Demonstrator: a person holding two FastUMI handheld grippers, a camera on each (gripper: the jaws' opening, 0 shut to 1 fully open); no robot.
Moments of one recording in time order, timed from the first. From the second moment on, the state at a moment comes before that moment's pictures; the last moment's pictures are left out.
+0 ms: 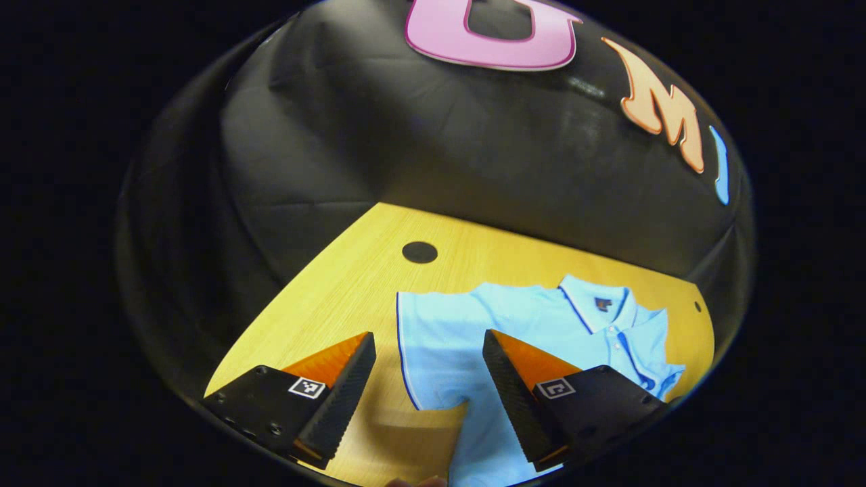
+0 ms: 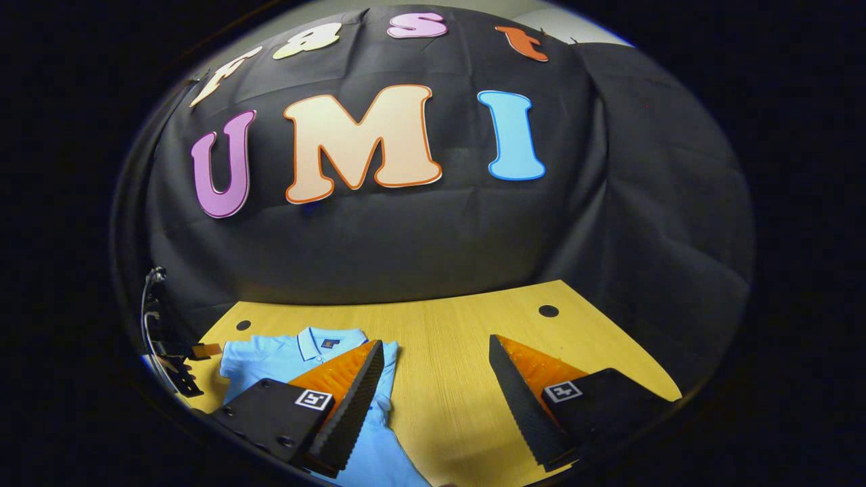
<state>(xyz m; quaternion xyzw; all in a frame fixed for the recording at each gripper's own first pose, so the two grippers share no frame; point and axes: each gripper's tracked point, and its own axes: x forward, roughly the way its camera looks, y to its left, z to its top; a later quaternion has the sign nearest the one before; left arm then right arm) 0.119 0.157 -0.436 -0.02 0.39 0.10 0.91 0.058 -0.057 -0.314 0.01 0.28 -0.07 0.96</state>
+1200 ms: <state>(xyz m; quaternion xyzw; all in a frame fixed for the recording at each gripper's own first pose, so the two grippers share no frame) 0.144 0.081 -0.441 -0.05 0.40 0.00 0.91 0.056 -0.060 -0.321 0.03 0.28 -0.06 0.96</state>
